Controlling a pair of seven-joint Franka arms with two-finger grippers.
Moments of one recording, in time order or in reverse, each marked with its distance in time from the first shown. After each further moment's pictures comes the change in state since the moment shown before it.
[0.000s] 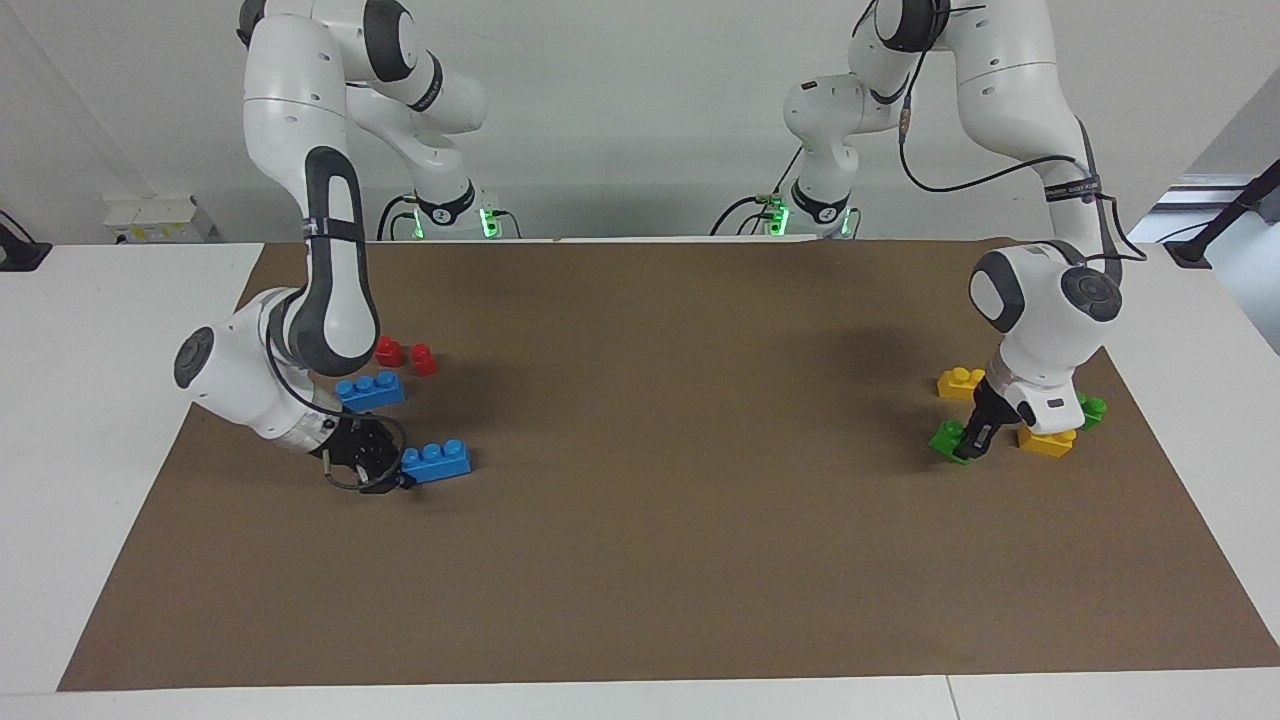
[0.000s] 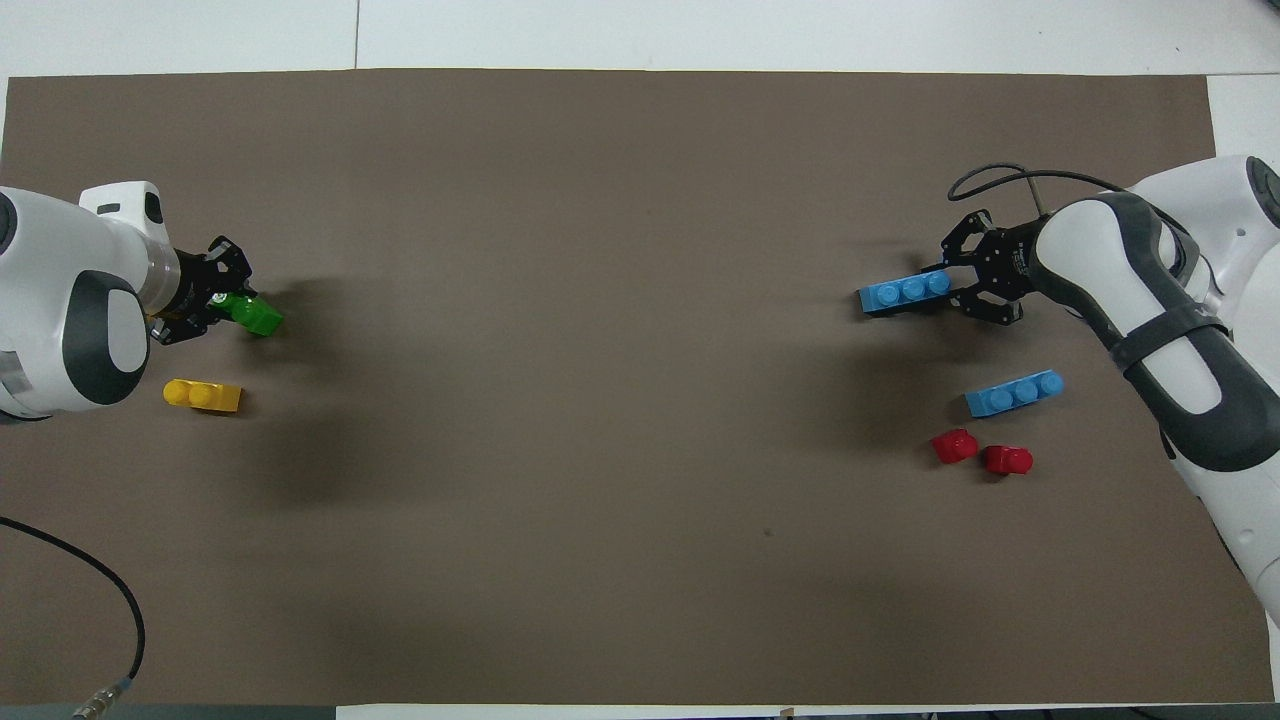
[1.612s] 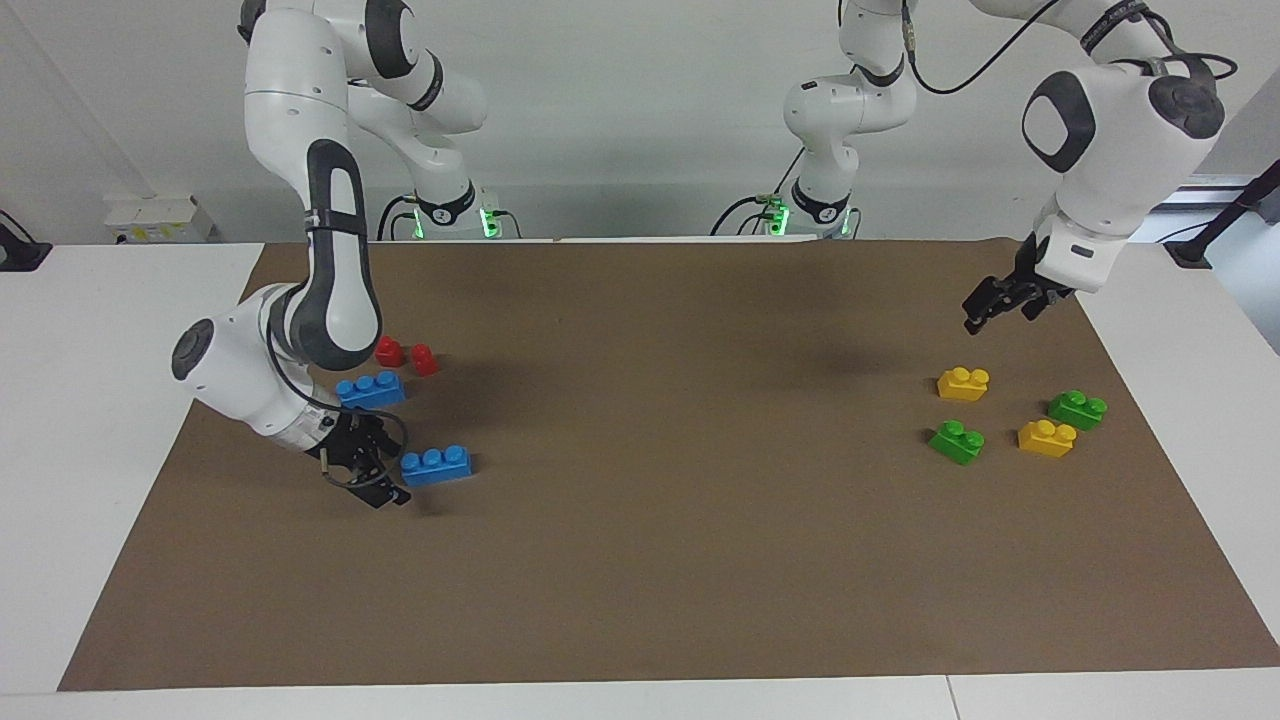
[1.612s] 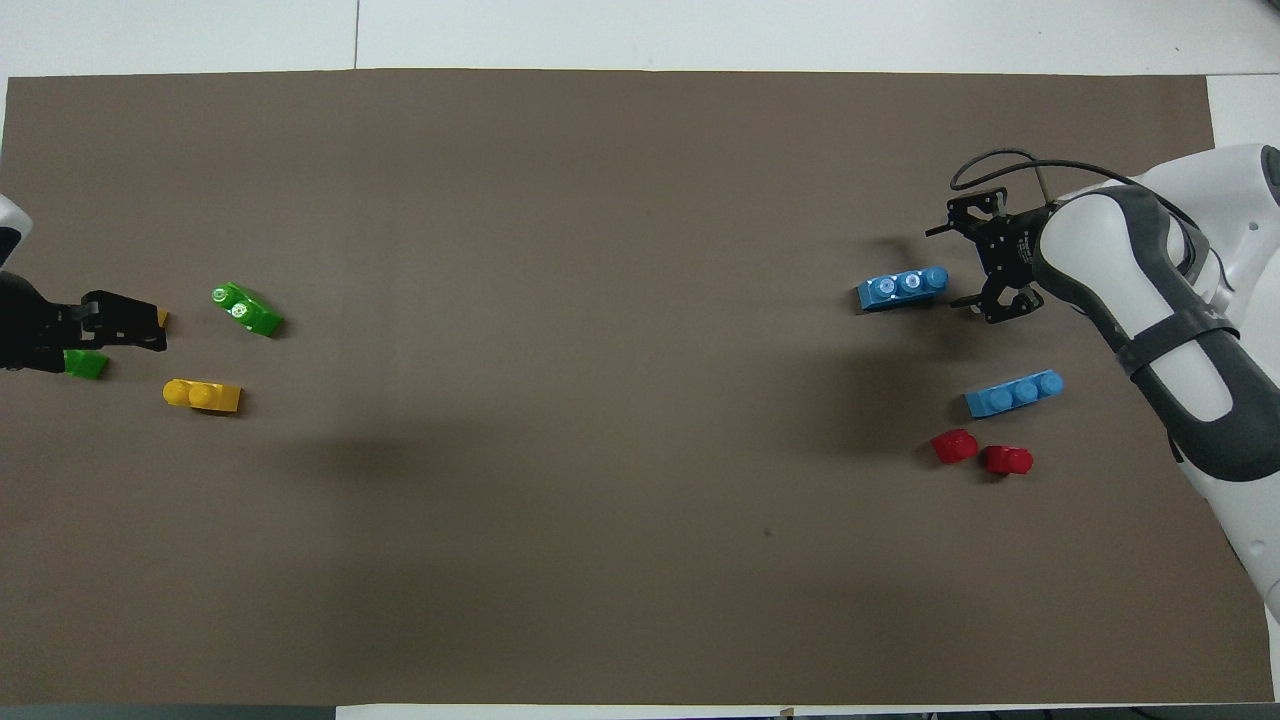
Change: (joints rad) left arm -0.002 -0.408 -0.012 0.085 0.004 -0.598 0.699; right arm 0.004 -0.031 0.007 0.016 -0.022 0.009 0.000
